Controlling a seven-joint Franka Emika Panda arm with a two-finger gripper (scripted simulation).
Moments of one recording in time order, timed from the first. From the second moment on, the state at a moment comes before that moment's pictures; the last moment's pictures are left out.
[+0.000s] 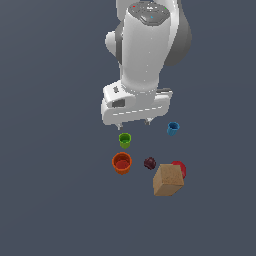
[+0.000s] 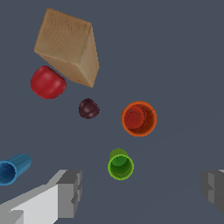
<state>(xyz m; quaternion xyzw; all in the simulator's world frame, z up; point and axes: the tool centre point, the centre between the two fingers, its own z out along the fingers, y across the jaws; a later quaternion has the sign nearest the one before) 0.023 0.020 0.273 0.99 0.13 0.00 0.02</state>
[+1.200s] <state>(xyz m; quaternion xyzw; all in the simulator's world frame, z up) 0.052 0.097 0.096 0.90 0.45 0.00 0.00</state>
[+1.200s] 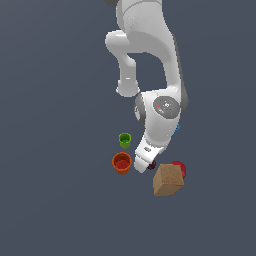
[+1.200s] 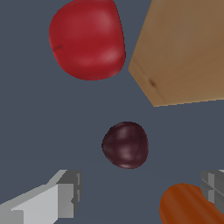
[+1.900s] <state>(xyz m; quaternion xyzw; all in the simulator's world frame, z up) 0.051 0.104 0.073 0.88 0.47 0.00 0.00</state>
